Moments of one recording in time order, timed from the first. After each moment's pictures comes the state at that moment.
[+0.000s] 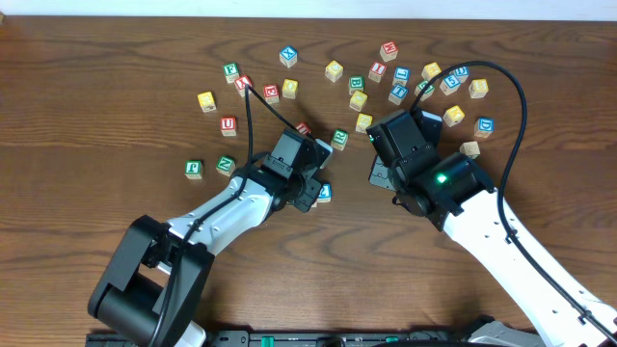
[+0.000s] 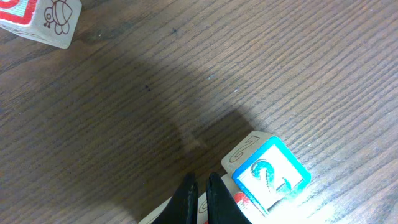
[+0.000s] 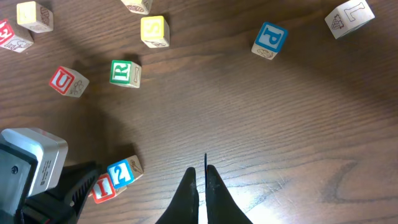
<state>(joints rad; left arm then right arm) -0.54 1.72 0.91 -0.27 0.13 0.05 0.58 1.40 1.20 -0.91 0.30 0.84</state>
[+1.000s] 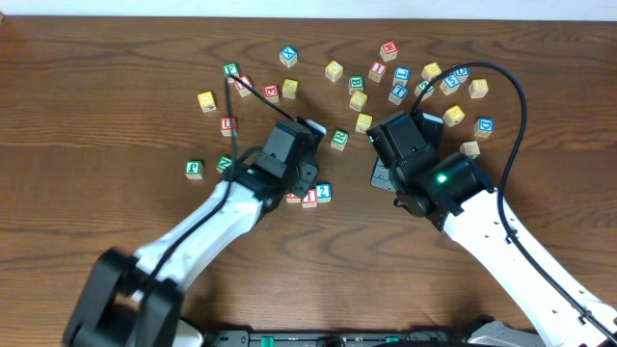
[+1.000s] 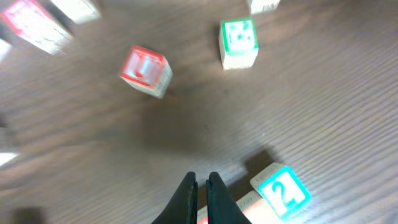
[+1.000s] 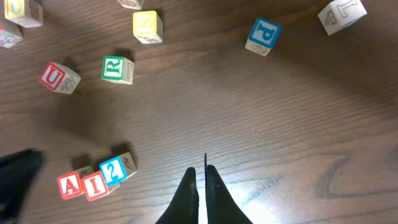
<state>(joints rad) -0.54 1.55 0.94 -0.30 -0.02 -0.01 0.58 1.40 1.20 -0.93 0.31 0.84</state>
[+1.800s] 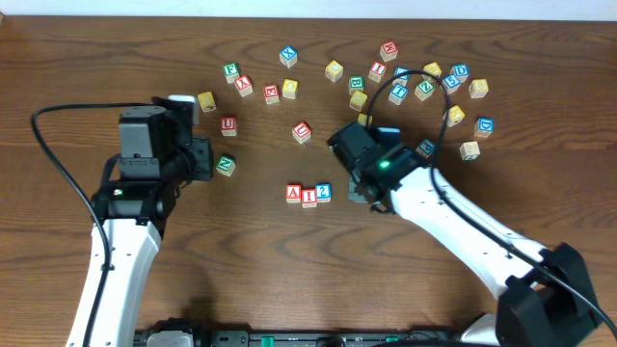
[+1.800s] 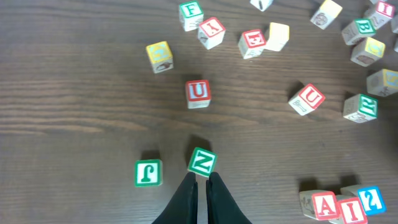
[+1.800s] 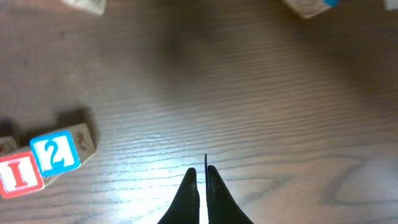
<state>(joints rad) 0.00 1.20 0.95 -0.55 0.14 -0.01 0.67 1.66 1.20 -0.91 0.32 0.73</state>
